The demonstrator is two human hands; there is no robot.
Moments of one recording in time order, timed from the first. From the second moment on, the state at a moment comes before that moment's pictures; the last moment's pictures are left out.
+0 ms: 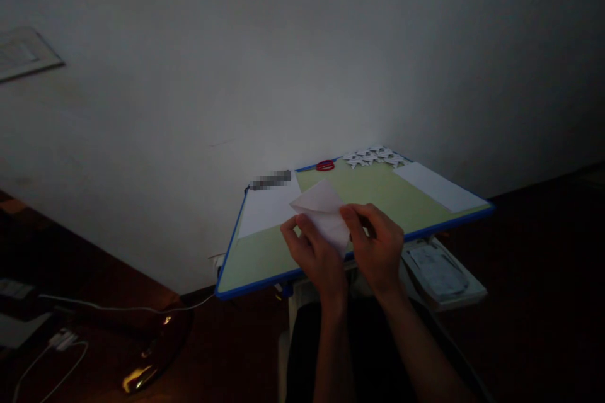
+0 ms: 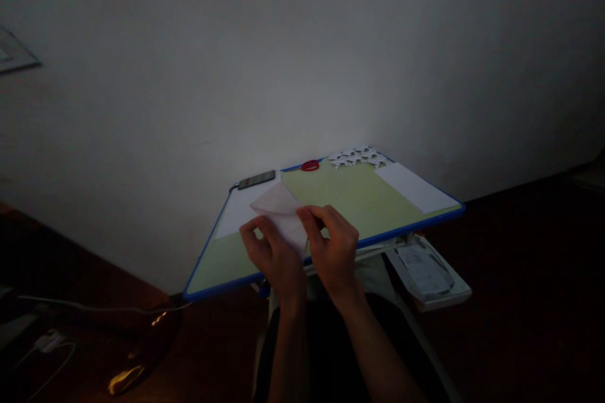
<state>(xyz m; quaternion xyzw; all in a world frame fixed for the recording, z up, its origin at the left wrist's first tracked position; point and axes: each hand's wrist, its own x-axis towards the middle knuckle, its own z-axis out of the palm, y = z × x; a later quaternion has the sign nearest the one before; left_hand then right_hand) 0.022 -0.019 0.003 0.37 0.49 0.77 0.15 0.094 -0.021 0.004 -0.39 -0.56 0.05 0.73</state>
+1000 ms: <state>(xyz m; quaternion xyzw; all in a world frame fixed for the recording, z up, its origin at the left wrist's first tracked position) 0.016 -0.012 -0.001 0.57 0.43 0.66 0.22 0.116 -0.006 0.003 -0.39 -0.47 0.19 0.77</state>
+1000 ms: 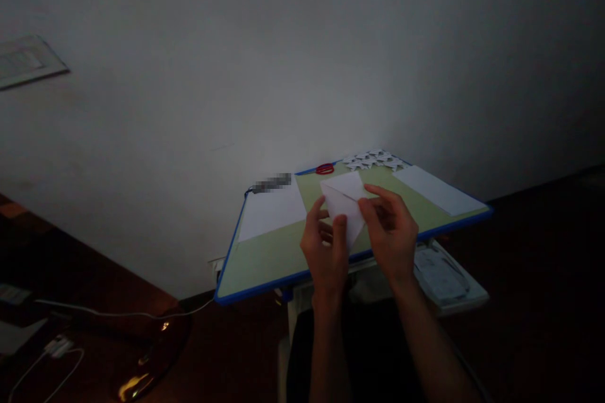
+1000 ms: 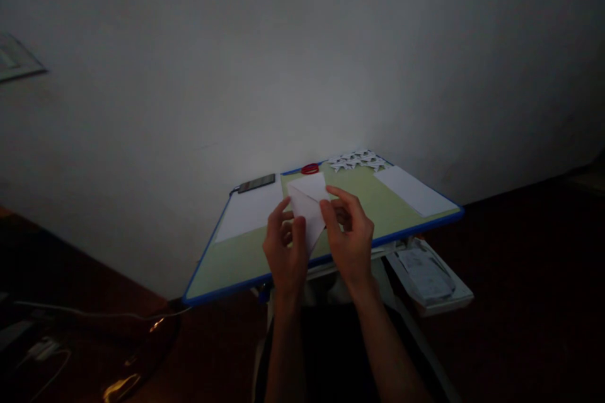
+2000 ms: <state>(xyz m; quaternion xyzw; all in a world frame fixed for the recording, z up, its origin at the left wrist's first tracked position) -0.018 -0.001 -0.004 0.47 0.47 0.70 0.26 0.160 0.004 -0.017 -0.32 -0.65 0.37 0.58</state>
